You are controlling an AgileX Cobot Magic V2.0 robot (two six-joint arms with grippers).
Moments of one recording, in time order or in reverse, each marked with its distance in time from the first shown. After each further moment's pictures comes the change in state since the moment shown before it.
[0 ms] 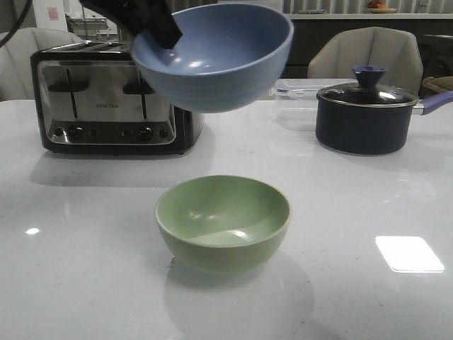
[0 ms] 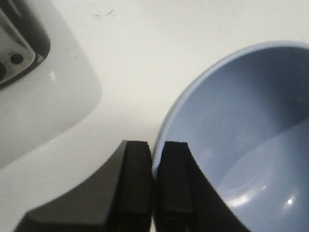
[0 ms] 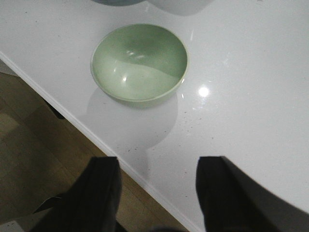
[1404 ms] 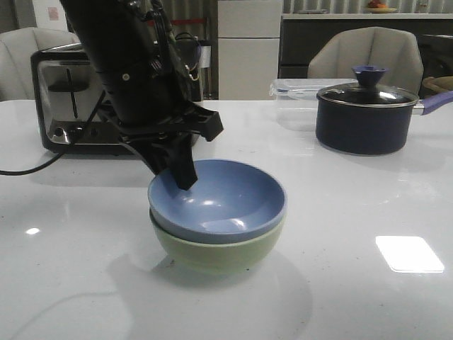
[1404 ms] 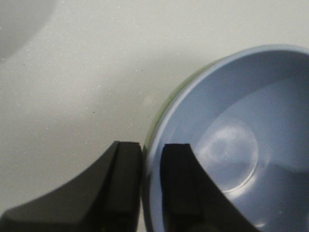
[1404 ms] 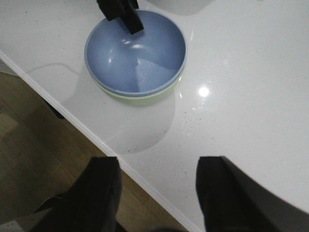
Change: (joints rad) left arm -0.030 0.327 -0.006 0.022 0.030 0.000; right arm 0.000 0.000 0.000 0.000 0.000 0.000
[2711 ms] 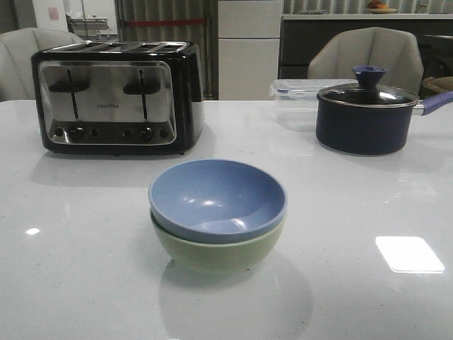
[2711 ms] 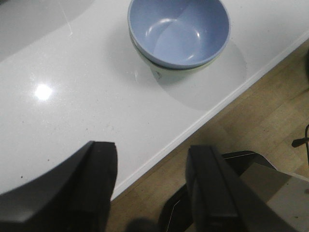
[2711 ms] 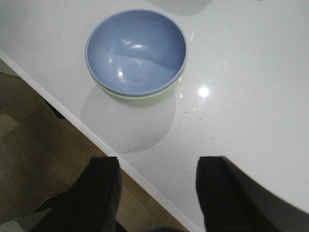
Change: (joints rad) left arm 0.000 -1.099 0.644 0.070 0.069 0.000; right arm 0.000 0.000 0.000 0.000 0.000 0.000
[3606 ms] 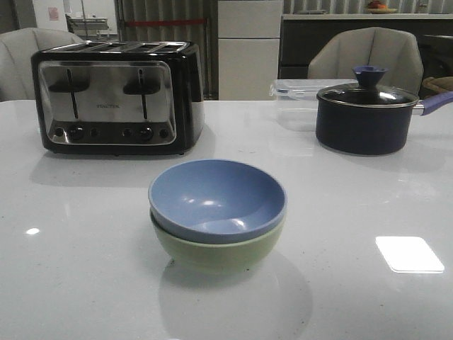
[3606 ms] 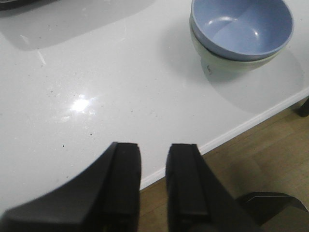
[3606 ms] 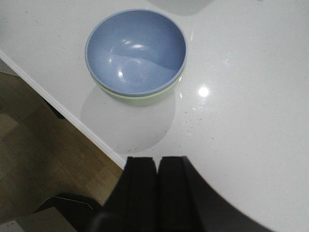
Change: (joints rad) left arm 0.000 -0.233 0.219 0.223 -0.121 -0.257; right arm 0.000 0.000 0.000 0.000 0.000 0.000
